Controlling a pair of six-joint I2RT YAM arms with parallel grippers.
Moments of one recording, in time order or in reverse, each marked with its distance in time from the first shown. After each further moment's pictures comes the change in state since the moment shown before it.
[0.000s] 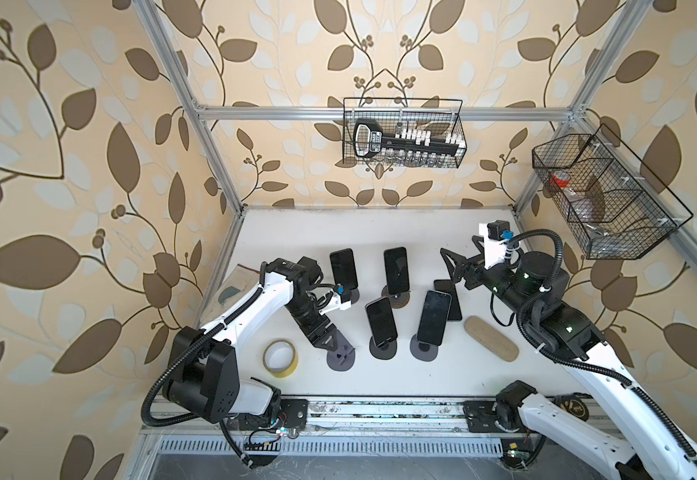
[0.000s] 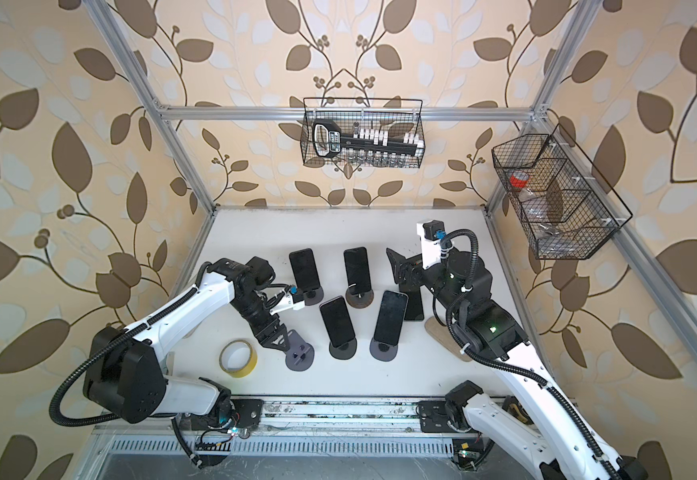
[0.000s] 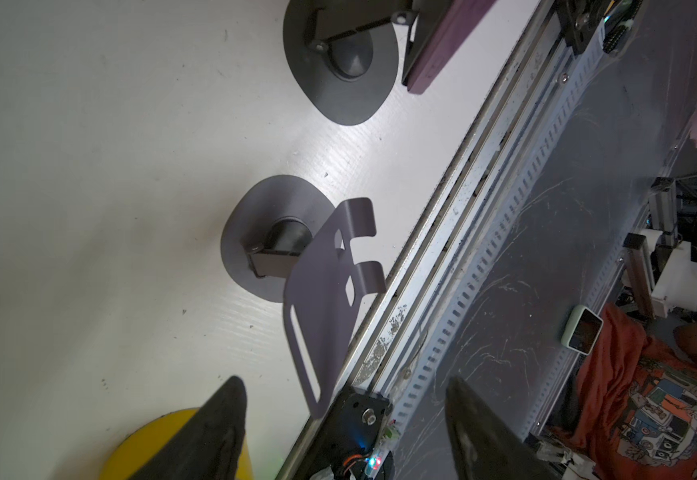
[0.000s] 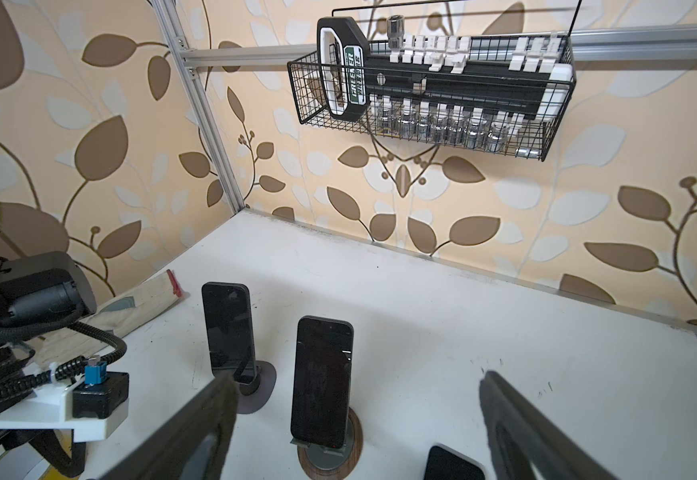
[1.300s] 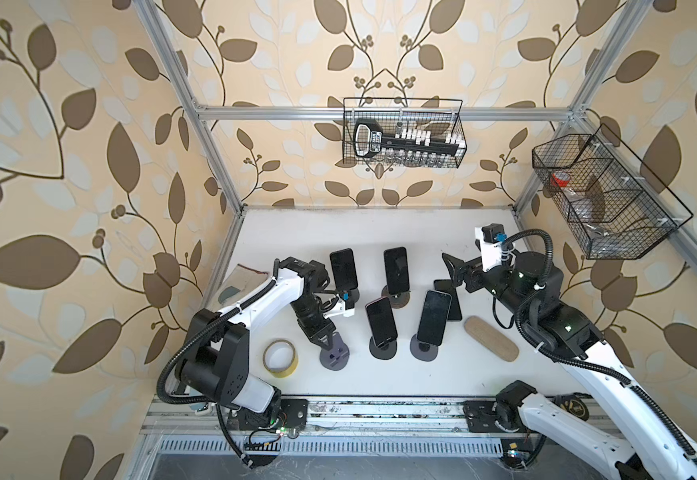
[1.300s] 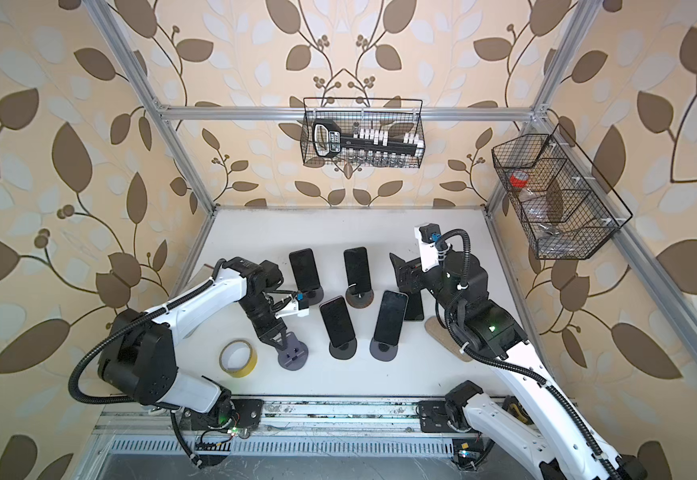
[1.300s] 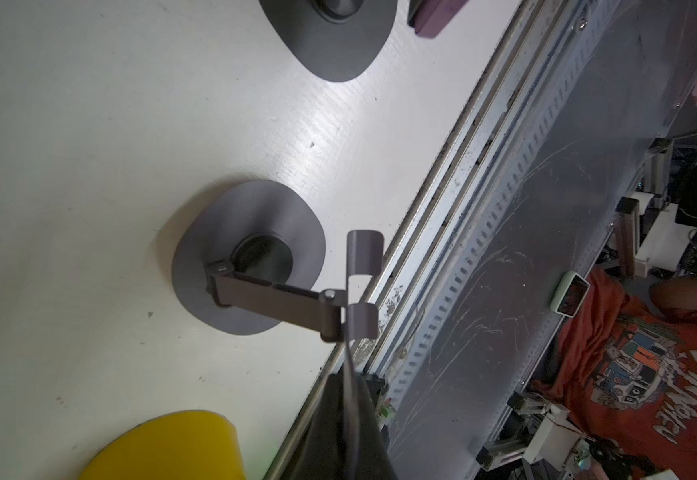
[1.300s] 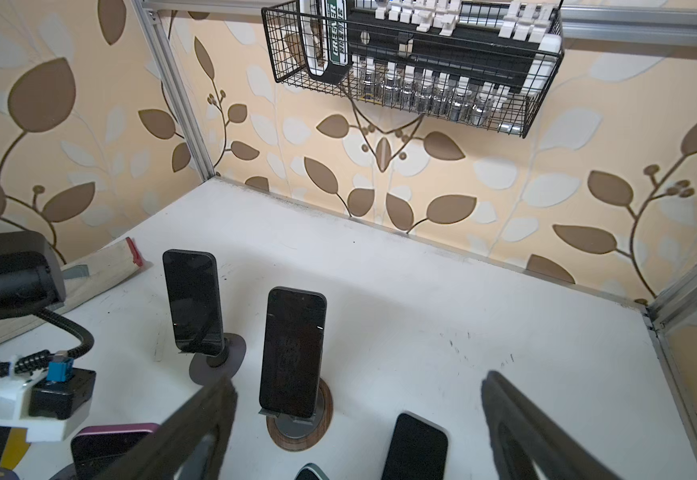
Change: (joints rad) left arm -0.037 0.070 0.023 -0.053 -0.029 0.034; right arm 0.000 0.006 0.000 -0.070 0.058 -0.062
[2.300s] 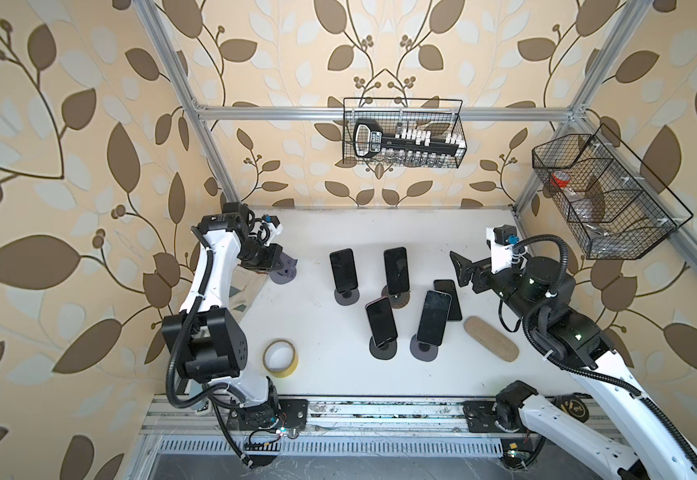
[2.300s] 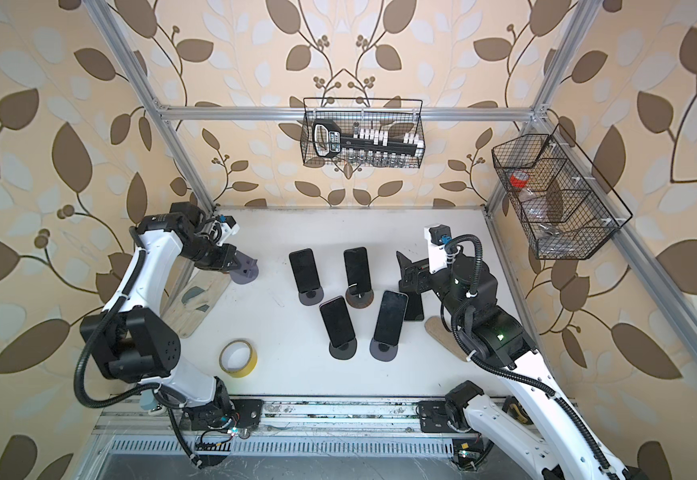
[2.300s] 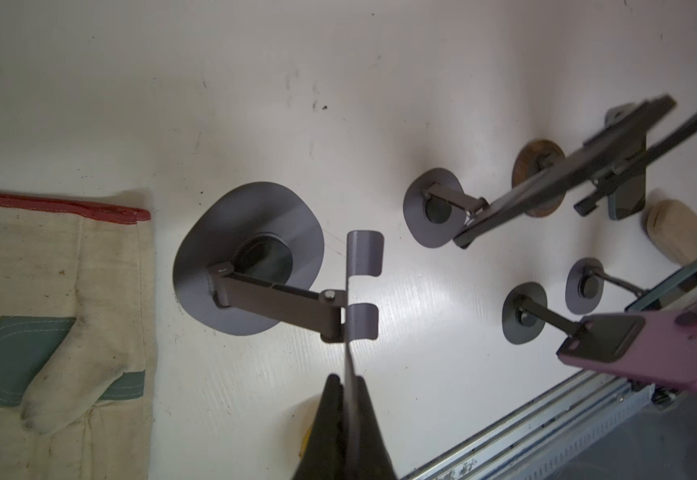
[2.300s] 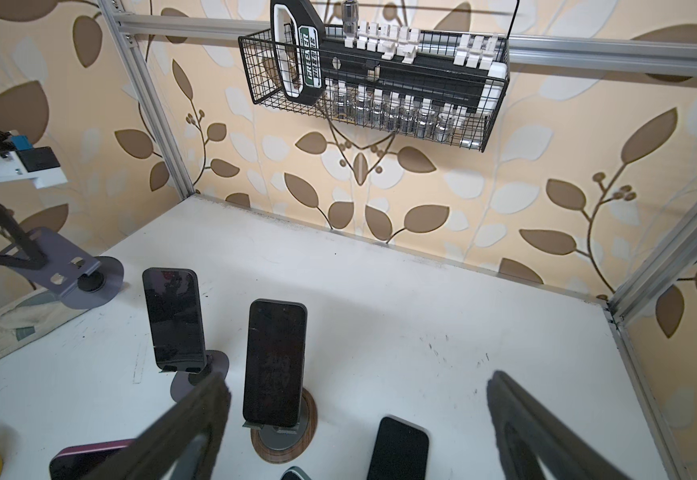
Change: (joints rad) left arm 0.598 0.177 0.531 0.087 -0.076 -0.296; right arm 0.000 -0.051 0.000 -0.007 0.064 0.004
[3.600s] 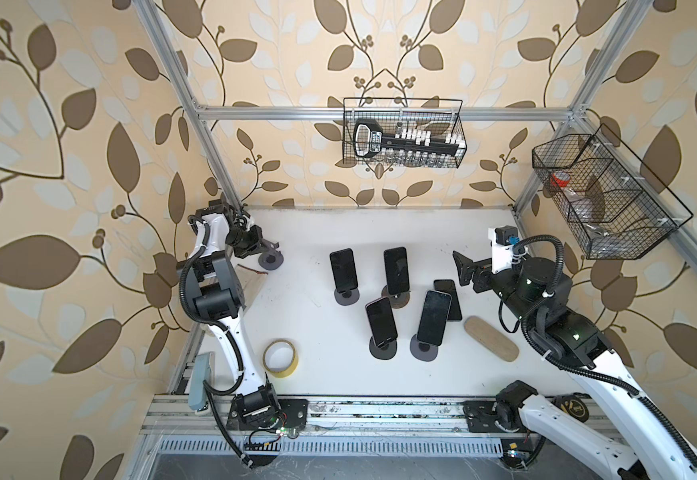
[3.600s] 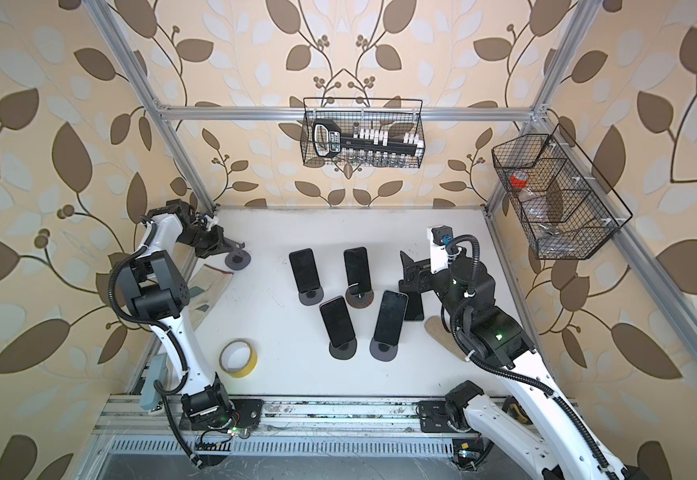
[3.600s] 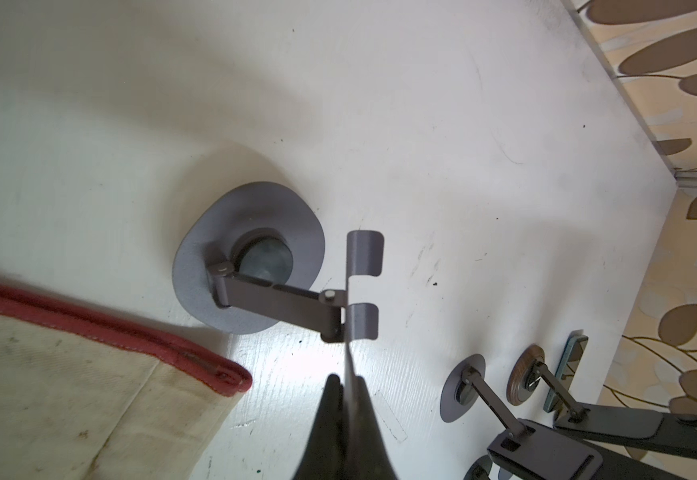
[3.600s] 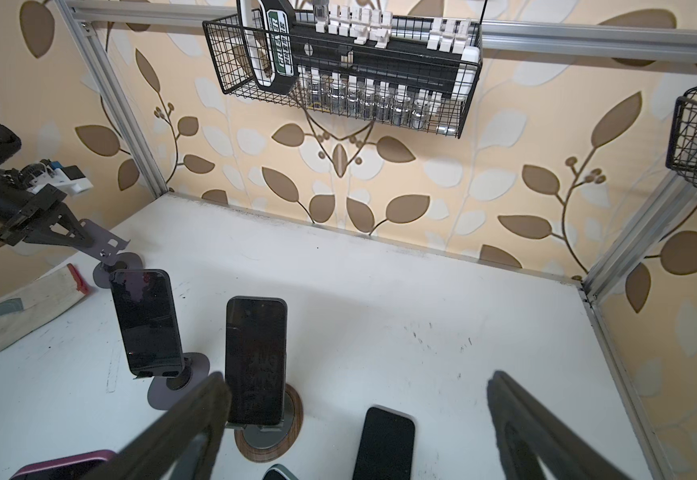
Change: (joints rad) left arm 0.168 0.523 0.338 0.157 0.118 -0.307; right arm 0.000 -0.001 -0.014 -0.008 0.066 0.015
